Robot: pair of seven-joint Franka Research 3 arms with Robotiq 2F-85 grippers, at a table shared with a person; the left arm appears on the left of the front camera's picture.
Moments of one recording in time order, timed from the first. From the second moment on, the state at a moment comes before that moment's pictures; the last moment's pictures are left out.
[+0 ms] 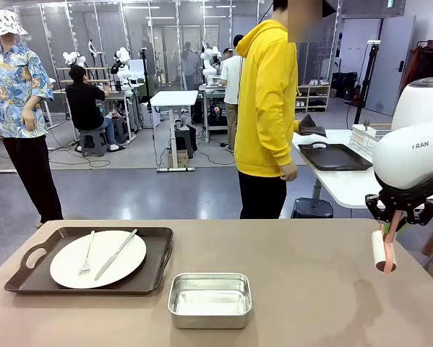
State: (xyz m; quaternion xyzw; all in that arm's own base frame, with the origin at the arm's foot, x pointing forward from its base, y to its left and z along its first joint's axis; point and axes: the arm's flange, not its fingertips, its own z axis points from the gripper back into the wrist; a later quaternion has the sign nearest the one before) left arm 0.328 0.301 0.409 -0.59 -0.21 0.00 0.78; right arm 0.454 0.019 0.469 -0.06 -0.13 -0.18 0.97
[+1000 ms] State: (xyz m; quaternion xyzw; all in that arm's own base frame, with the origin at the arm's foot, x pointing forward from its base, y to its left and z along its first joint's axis) left arm 0.328 0.301 0.409 -0.59 -0.21 0.00 0.78; right arm 0.454 0.019 0.469 -0.06 -0.13 -0.18 0.97
